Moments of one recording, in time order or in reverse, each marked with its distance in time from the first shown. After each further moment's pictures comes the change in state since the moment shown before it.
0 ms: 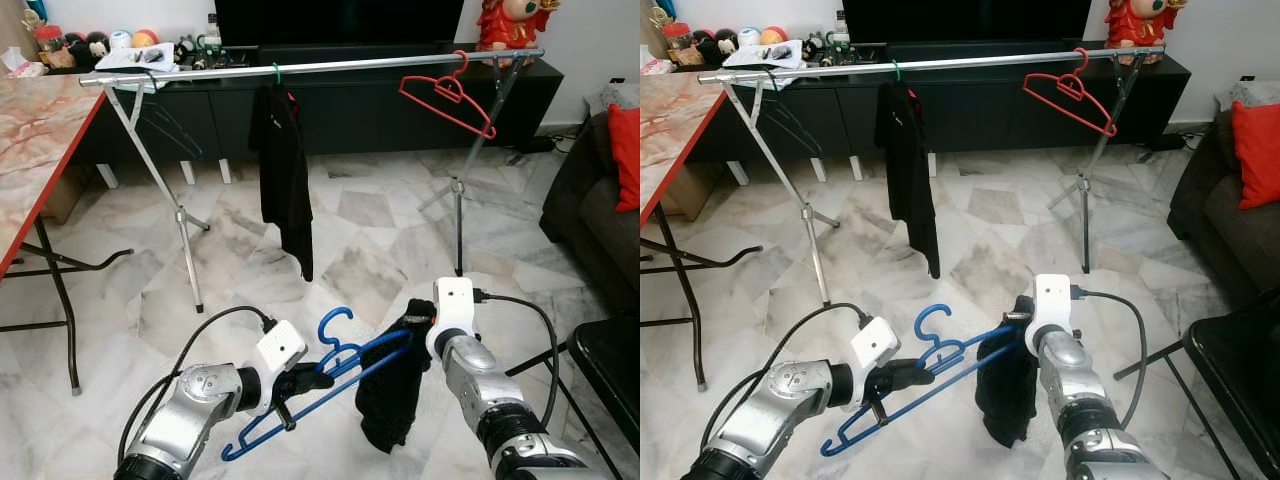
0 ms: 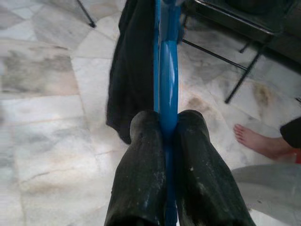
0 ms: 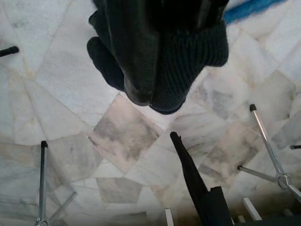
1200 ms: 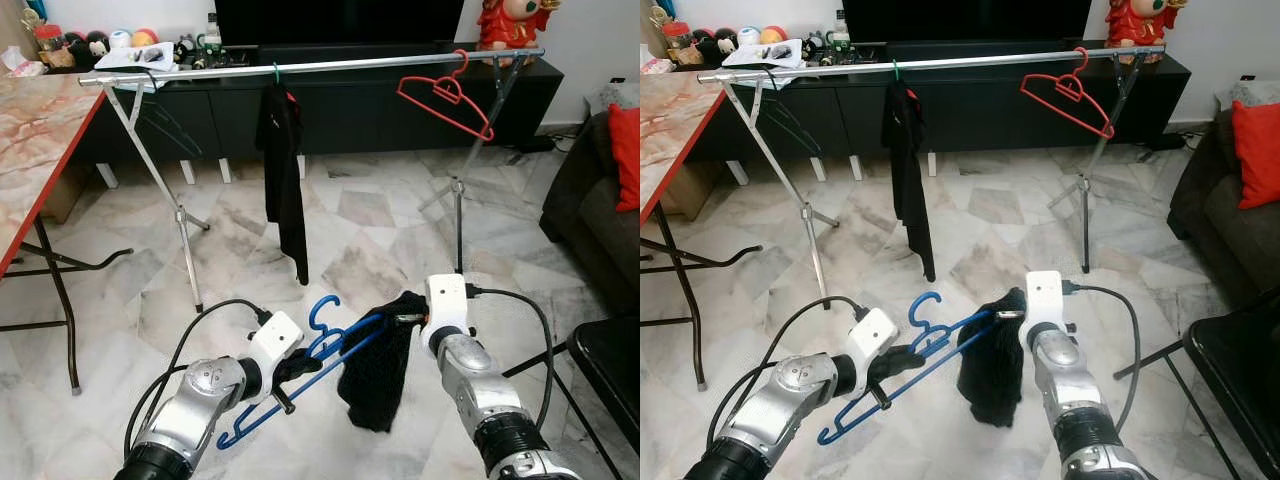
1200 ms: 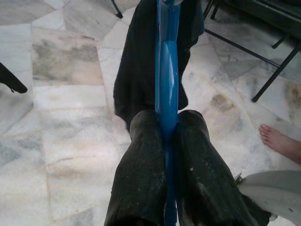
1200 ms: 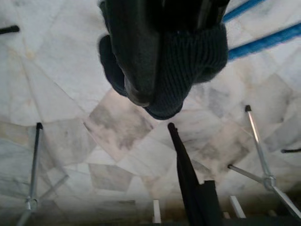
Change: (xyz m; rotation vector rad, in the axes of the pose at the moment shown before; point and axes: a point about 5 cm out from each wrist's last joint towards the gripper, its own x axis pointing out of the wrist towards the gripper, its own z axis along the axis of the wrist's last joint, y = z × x) left arm 0.005 0.011 -0.002 0.000 0.037 0.107; right arm -0.007 0.012 0.008 -0.074 -0.048 0.045
